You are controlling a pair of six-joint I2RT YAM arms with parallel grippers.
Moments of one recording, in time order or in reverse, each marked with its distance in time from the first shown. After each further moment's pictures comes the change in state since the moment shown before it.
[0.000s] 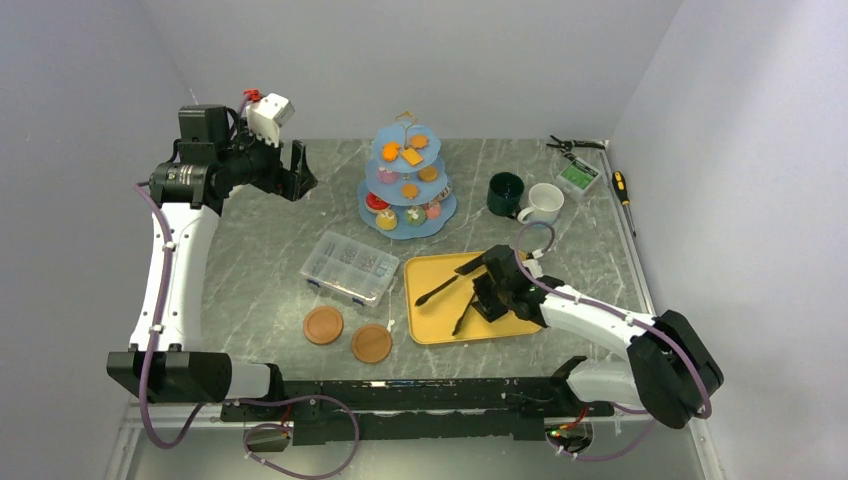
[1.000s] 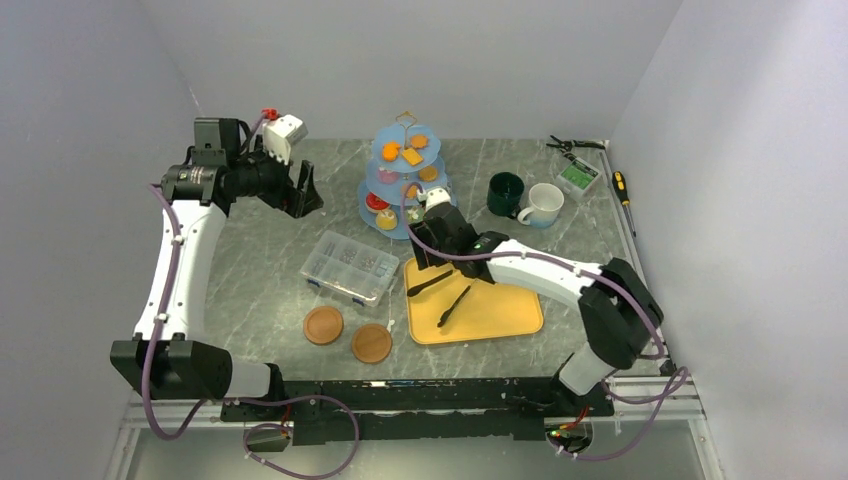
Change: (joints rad) left arm 0.000 0.015 -0.073 -0.055 0.076 0.097; right arm 0.157 0.345 0.520 0.000 0.048 -1.320
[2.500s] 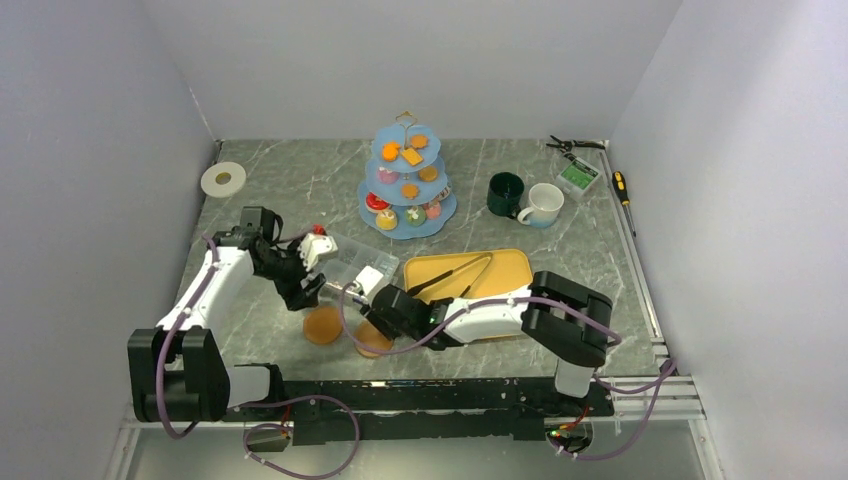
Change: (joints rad) left arm 0.001 -0.097 -0.690 0.051 -0.009 0.635; right arm 0.441 0.226 -0.124 0.315 0.063 -0.134
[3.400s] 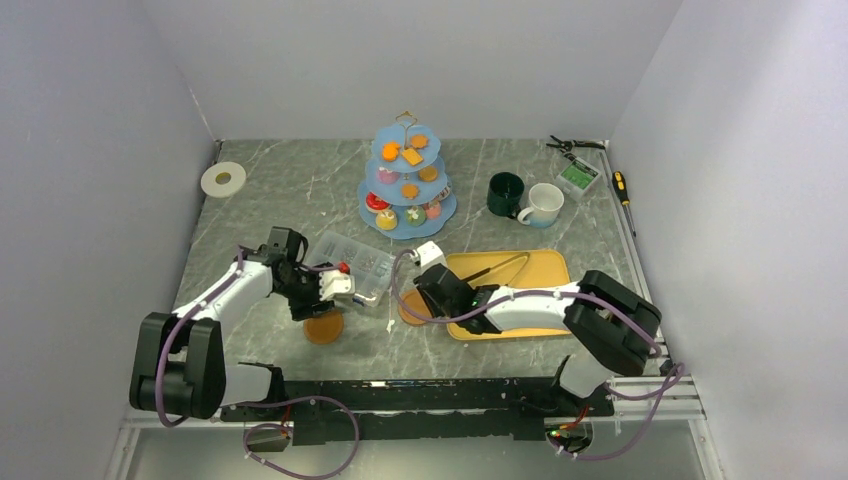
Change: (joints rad) left arm -0.135 0.030 -0.208 0.189 -0.108 0.283; right arm -0.233 -0.198 -0.217 -0.028 0.099 0.082
